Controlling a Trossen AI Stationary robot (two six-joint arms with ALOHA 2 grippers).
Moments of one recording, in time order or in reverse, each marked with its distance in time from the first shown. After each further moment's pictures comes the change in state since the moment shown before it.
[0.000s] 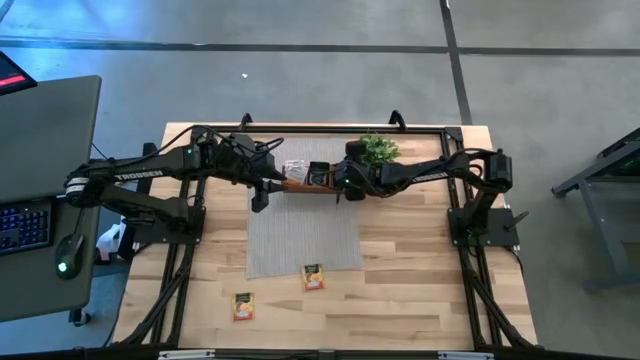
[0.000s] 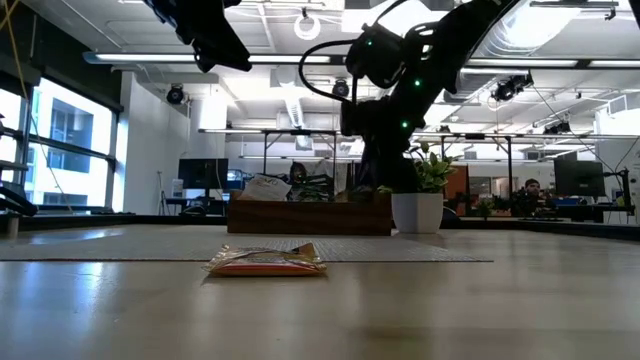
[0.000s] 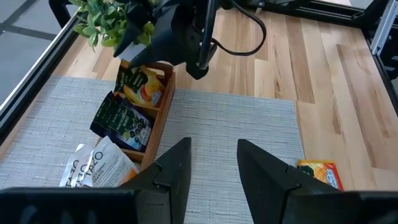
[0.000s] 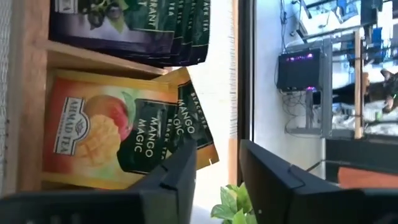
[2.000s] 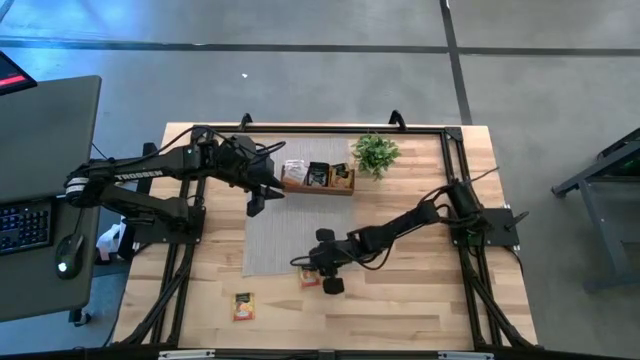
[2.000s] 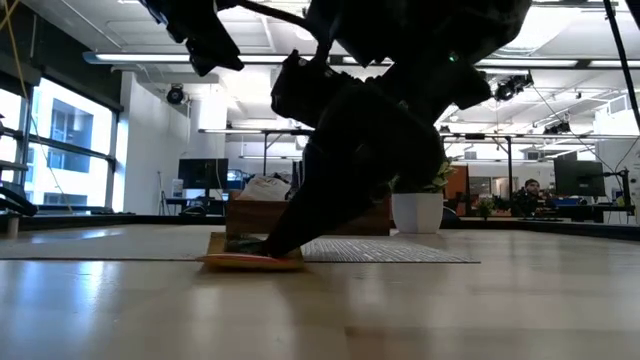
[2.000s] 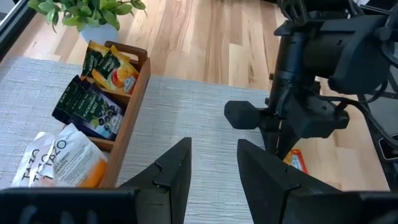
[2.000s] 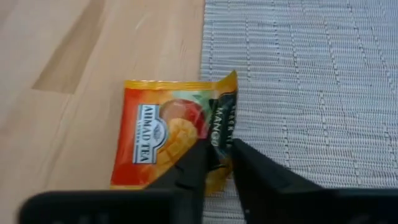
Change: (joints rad) left arm 0.000 0.000 0.000 -0.053 0.109 -0.014; right arm 0.471 0.357 0.132 0.178 -0.618 0.727
